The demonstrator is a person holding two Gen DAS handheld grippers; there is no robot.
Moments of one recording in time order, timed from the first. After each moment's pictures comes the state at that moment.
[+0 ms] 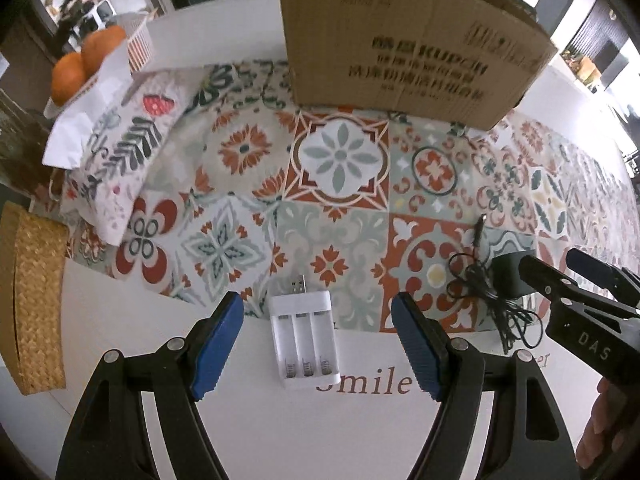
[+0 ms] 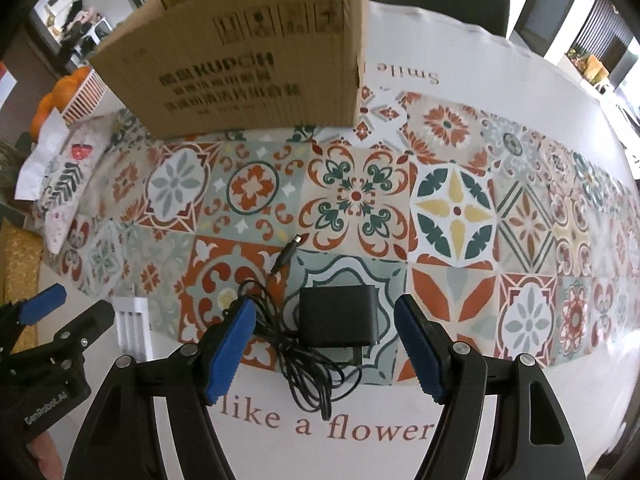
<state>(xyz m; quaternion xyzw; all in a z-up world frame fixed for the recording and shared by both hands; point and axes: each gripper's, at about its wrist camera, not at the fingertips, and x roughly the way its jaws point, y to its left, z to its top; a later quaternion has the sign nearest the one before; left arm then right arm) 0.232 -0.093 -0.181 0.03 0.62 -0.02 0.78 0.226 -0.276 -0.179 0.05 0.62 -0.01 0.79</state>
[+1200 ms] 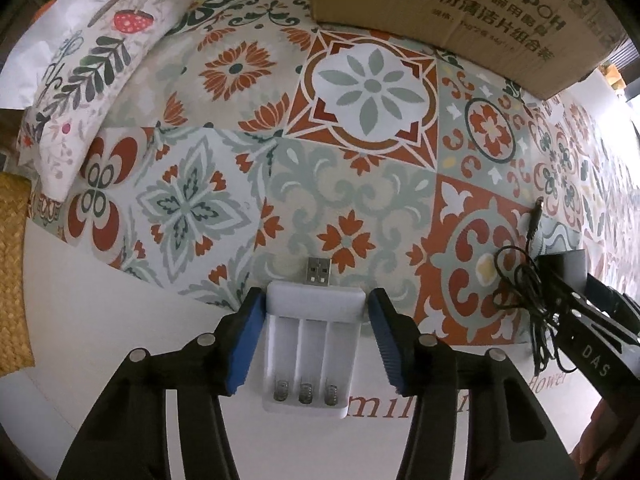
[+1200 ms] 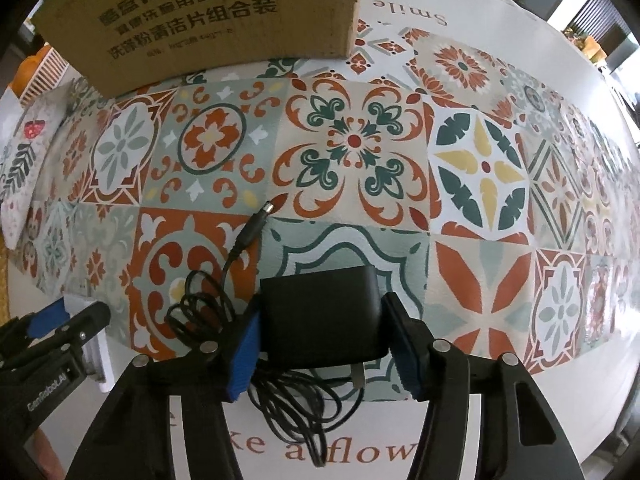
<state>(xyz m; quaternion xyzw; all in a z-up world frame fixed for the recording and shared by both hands) 0.242 -0.085 -0.255 -0.01 0.68 0.00 0.73 0.247 -0.274 -0.250 0.04 0.66 -0.04 0.75</state>
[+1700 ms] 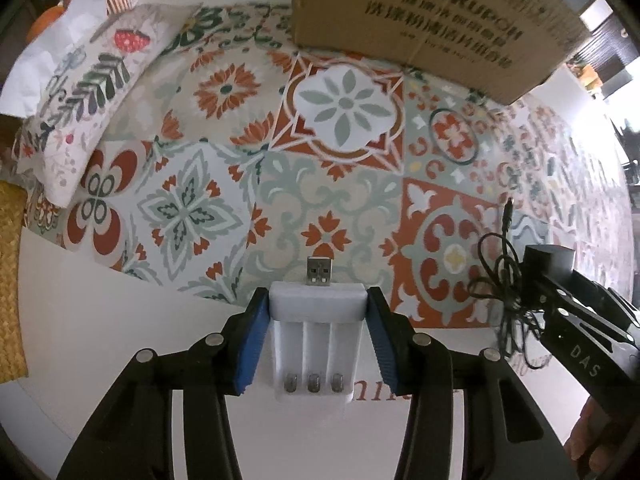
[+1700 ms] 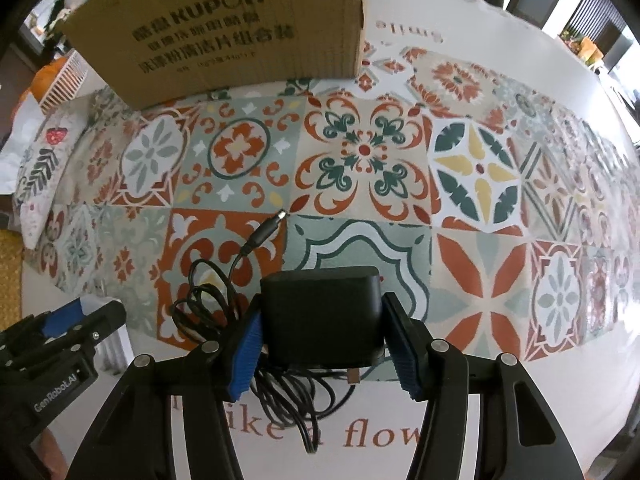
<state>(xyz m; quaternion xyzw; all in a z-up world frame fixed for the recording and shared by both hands) 0.221 -0.082 -0.227 -0.02 0.65 -0.04 0.76 0.220 -0.261 -0.217 0.05 0.63 -0.03 0.77</state>
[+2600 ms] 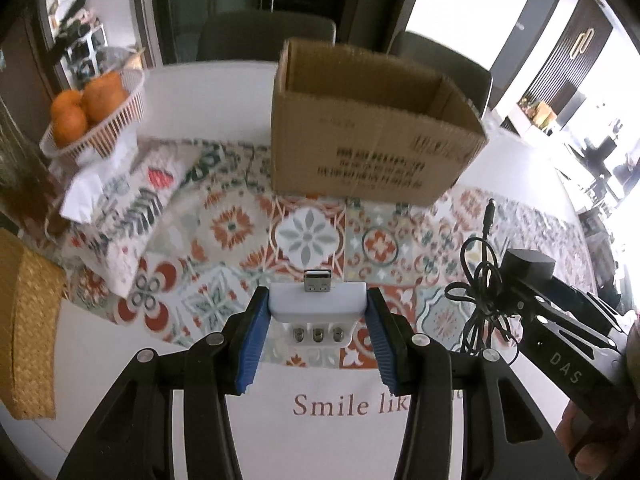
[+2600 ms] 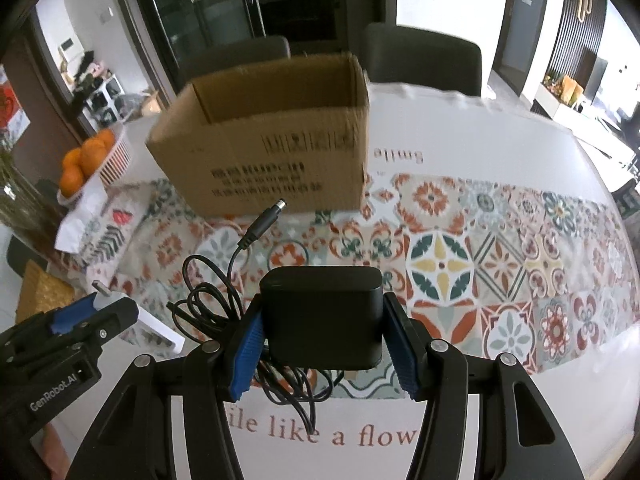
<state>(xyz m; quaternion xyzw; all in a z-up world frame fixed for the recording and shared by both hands) 0.224 -0.081 -0.103 -0.03 0.52 -0.09 0.85 0.212 -0.259 -0.096 0.07 0.50 -0.03 0.86</state>
